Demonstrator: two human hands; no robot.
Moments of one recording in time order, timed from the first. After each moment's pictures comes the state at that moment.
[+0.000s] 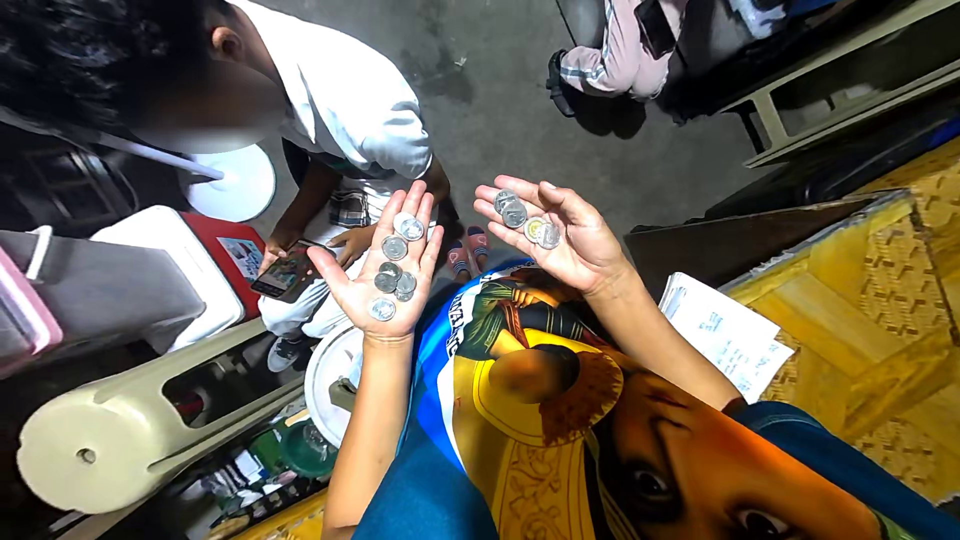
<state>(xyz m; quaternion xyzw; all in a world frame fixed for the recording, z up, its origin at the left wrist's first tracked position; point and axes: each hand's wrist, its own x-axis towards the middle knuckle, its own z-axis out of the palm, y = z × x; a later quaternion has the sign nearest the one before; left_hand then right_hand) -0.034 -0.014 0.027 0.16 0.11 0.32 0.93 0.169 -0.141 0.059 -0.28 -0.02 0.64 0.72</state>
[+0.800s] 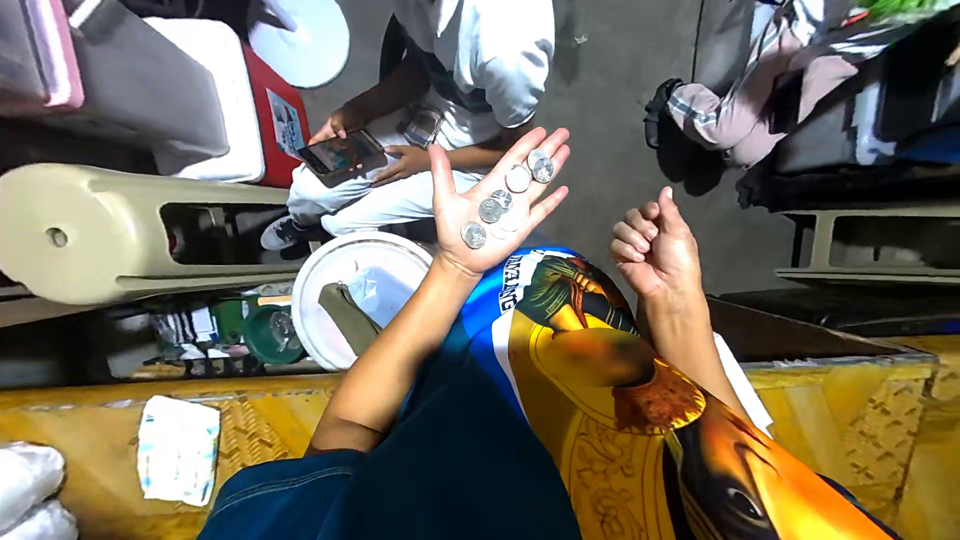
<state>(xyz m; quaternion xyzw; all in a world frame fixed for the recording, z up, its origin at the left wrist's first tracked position) -0.035 -0.021 0.021 0.06 0.09 0.33 0.94 0.158 -0.134 0.040 -0.52 0.05 0.55 0.65</state>
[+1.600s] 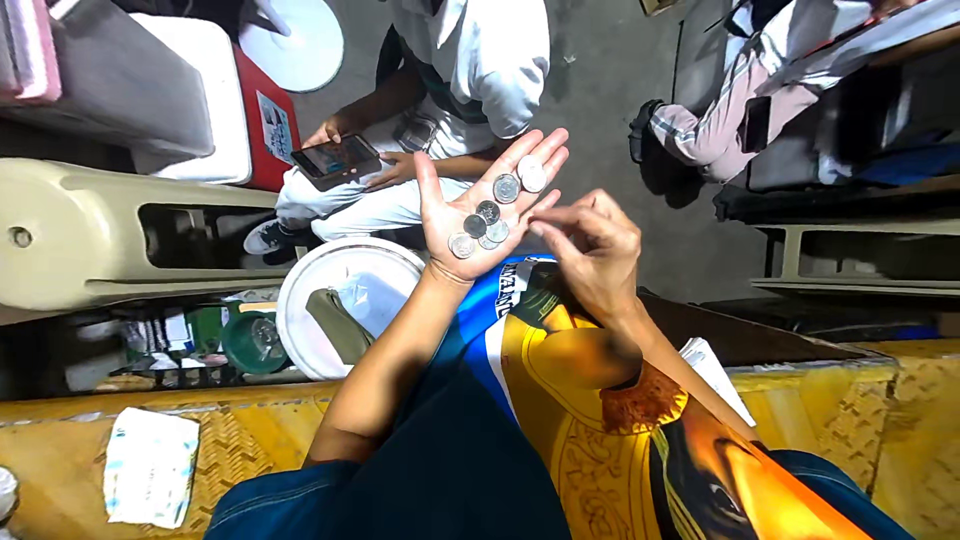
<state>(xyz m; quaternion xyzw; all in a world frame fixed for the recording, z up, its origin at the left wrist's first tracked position) -0.045 -0.019 0.028 0.09 0.04 0.35 0.93 0.093 -0.112 0.066 -0.63 -0.59 0.21 0.46</state>
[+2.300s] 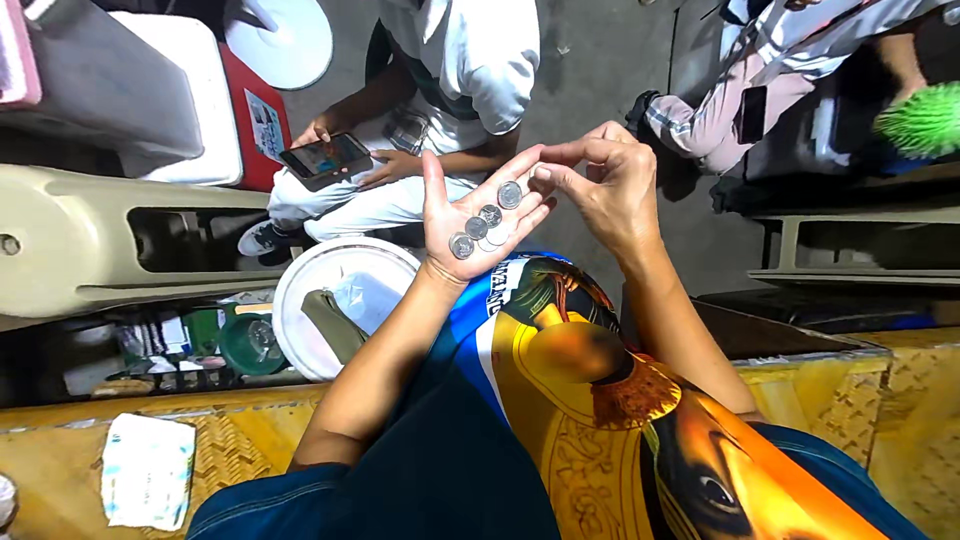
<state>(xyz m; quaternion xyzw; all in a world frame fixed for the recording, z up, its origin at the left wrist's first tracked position) -0.041 -0.022 0.025 0.05 0.07 0.29 0.95 0.137 -0.064 0.070 -0.68 -0.58 0.22 0.39</state>
